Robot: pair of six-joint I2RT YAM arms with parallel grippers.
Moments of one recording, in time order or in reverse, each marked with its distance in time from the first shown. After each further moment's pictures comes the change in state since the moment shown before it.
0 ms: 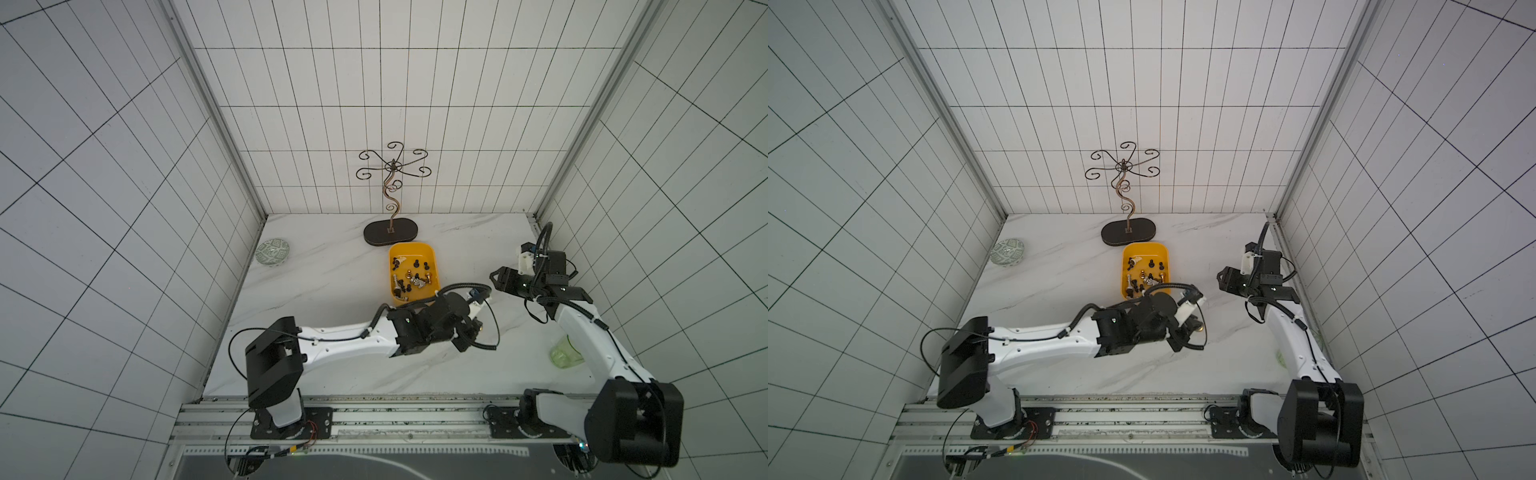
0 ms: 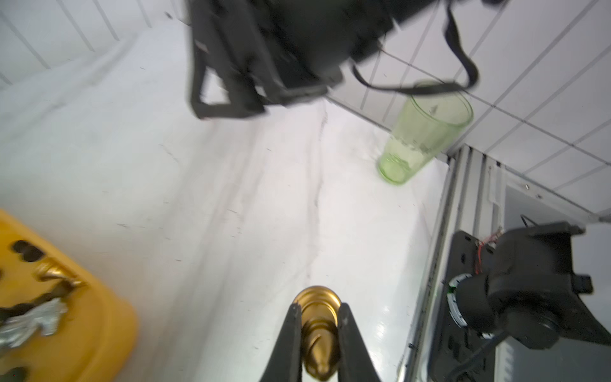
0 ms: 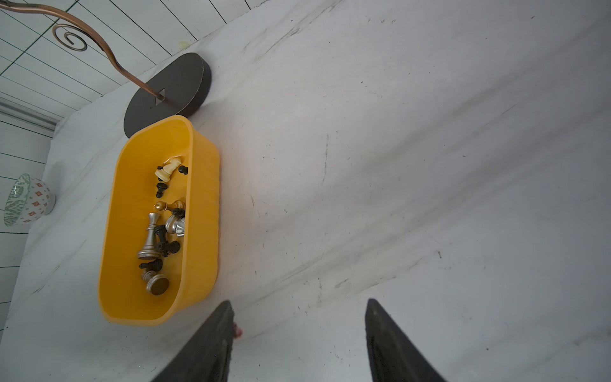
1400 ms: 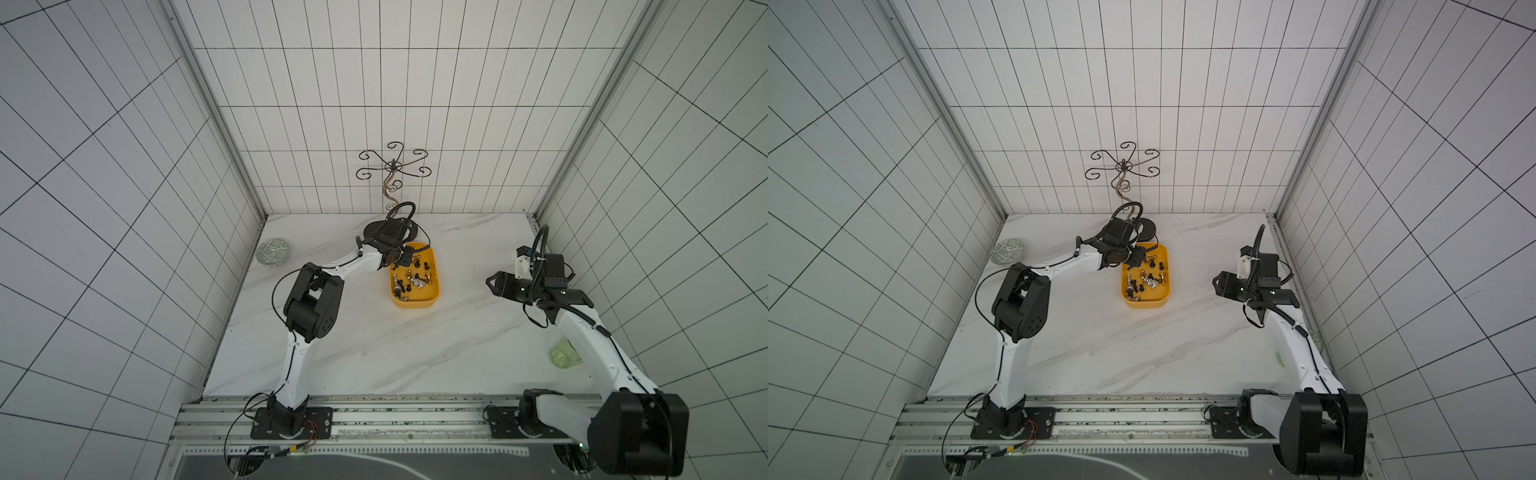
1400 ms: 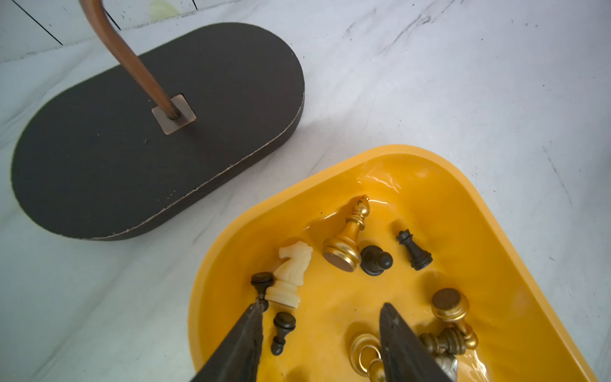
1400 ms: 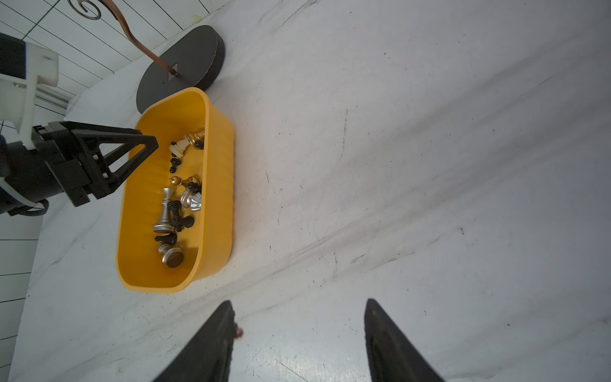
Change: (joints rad) left arm 0.586 0.481 0.415 -0.238 0.048 0.058; right arm 0.043 -0.041 -0.005 -0.071 -0.014 0.002
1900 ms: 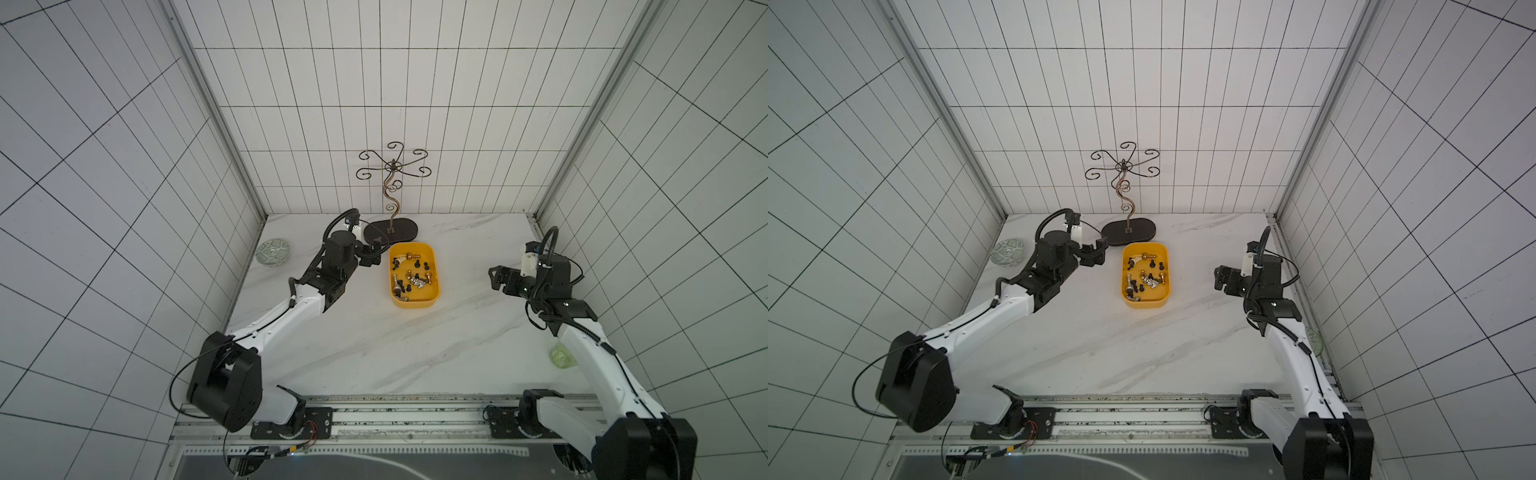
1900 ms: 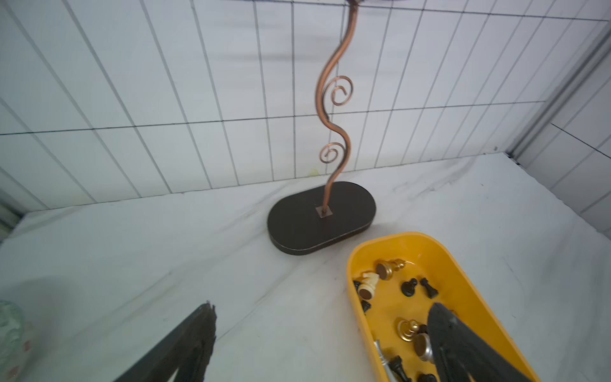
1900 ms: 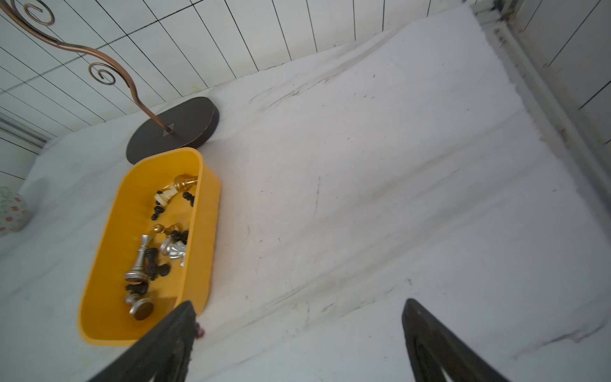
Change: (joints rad) left arm 0.115 -0.781 -0.756 0.476 -0.224 0.014; right arm 0.019 -0.145 -0.117 0.249 0.214 -0.030
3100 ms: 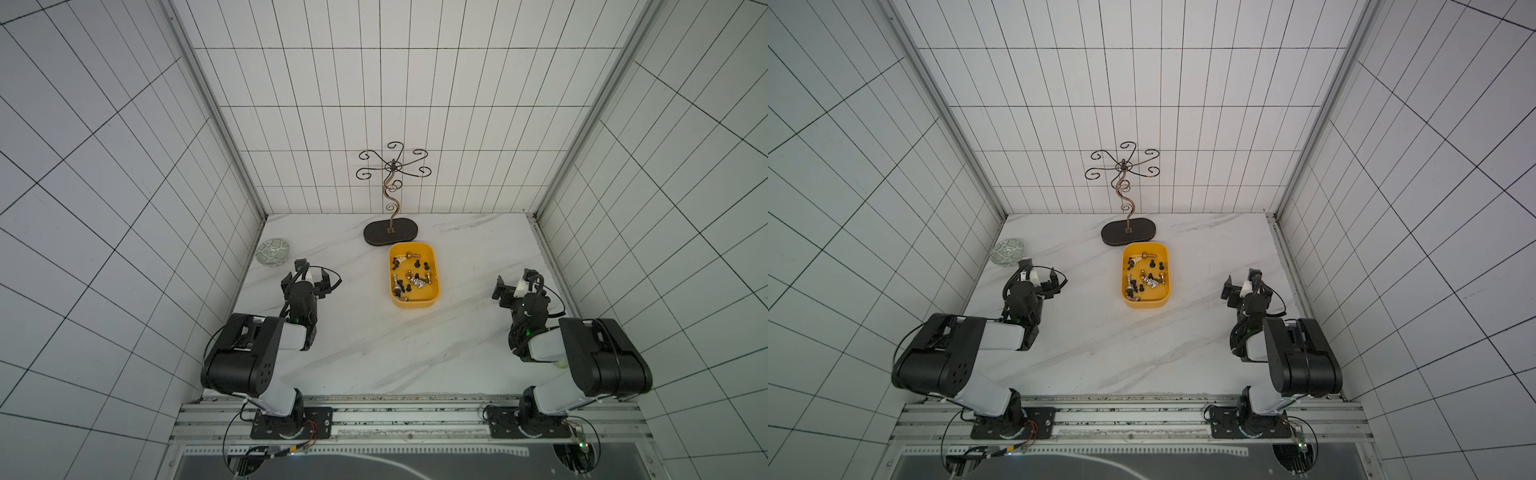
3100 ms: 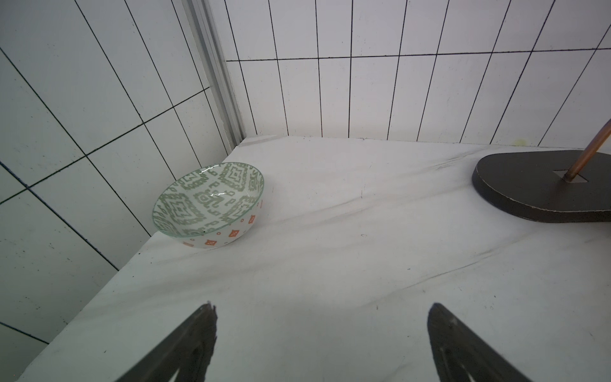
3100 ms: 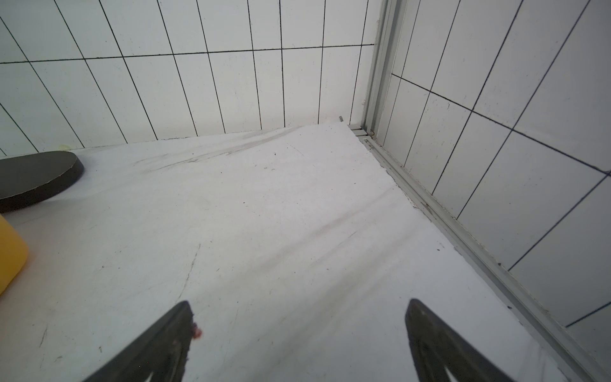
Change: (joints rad) left arm 0.334 0.231 -0.539 0.845 -0.107 0.110; right arm -0.023 0.539 -0.499 1.398 0.311 -0.187
